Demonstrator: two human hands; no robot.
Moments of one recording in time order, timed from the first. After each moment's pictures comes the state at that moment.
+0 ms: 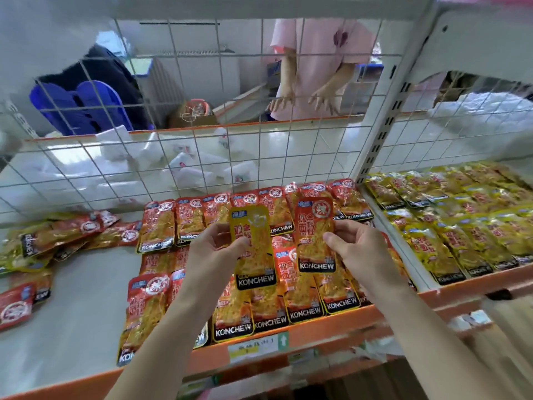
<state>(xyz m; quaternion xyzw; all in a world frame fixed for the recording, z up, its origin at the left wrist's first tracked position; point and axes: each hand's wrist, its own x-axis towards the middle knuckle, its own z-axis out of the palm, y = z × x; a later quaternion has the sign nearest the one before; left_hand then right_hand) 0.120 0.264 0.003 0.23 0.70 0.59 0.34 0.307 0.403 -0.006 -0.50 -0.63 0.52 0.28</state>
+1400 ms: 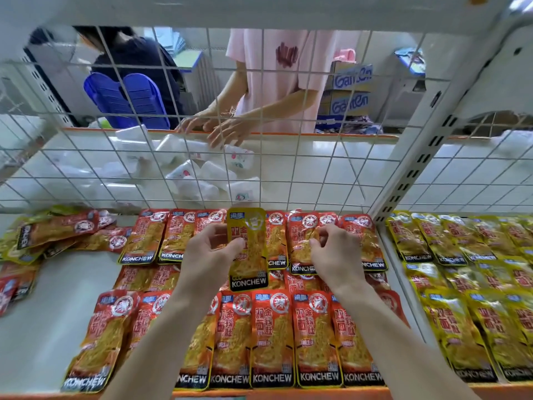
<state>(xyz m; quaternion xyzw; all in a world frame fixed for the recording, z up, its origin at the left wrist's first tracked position) 0.118 0.339 -0.002 0.17 0.73 0.61 0.27 0.247 0.509 -0.038 -0.44 -0.84 0.24 0.22</state>
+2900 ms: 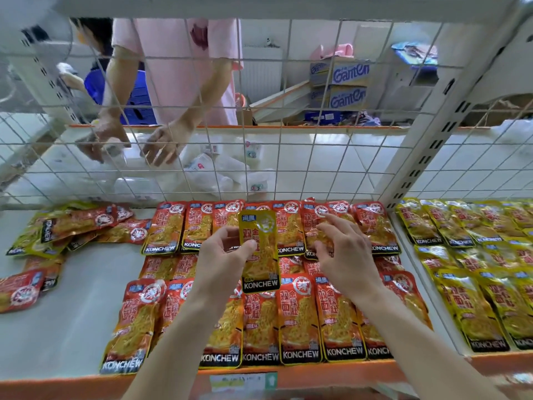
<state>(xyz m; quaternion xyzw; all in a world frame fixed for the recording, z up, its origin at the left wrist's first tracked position) 0.117 0.307 -0.008 0.16 0.72 0.60 0.30 0.260 0.472 -0.044 -0.38 -0.89 0.18 0.17</state>
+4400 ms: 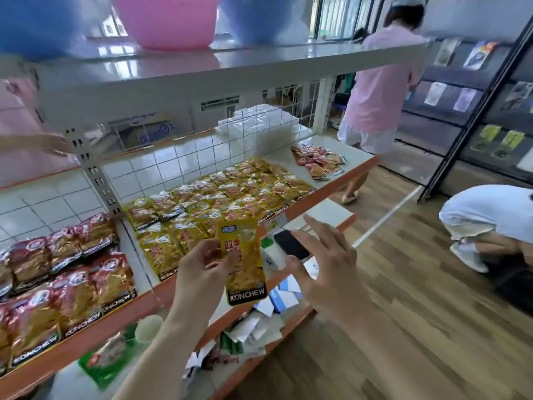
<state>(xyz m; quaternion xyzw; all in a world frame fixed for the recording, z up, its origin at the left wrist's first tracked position) 0.569 0.414 0.035 0.39 0.62 0.55 0.39 0.771 0.440 0.026 -0.55 -0.77 0.10 0.32</state>
